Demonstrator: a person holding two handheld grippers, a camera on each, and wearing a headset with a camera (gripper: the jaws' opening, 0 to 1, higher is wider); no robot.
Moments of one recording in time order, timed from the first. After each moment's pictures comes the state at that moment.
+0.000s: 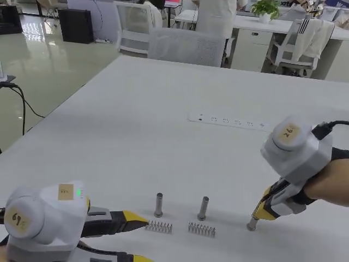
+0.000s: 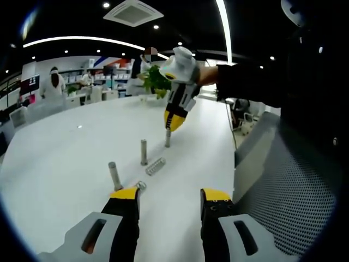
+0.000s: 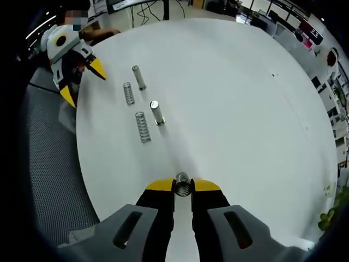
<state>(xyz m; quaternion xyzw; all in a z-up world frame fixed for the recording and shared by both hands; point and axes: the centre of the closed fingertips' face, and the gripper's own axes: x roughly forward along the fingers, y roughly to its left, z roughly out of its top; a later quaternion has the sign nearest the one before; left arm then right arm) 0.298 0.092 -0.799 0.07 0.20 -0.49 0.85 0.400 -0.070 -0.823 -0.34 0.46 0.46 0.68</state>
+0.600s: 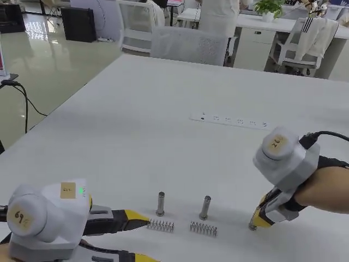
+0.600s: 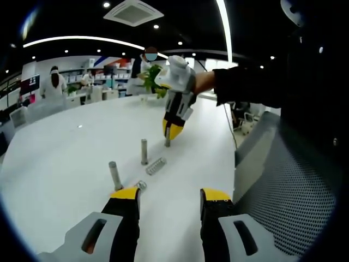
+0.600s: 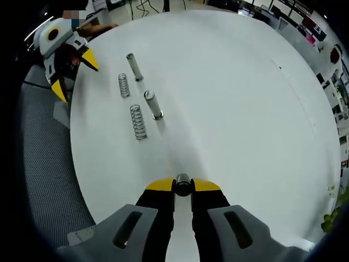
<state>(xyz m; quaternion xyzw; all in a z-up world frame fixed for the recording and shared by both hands) 0.298 0.094 -0.800 0.07 0.20 -0.48 0.85 0.401 -0.068 -0.846 -0.34 0.48 0.46 0.67</state>
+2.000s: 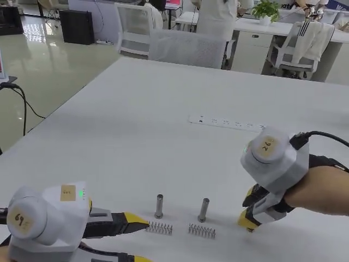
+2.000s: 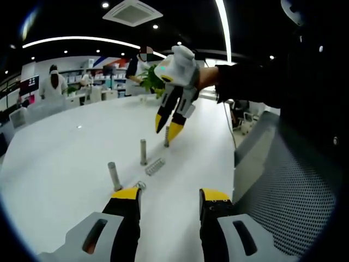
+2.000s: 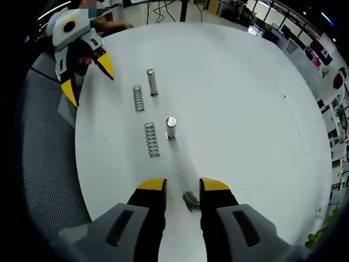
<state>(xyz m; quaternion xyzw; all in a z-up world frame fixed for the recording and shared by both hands) 0.298 0.092 -0.799 0.07 0.20 -0.49 0.85 0.392 -0.033 -0.826 -0.38 0.42 0.49 0.66</state>
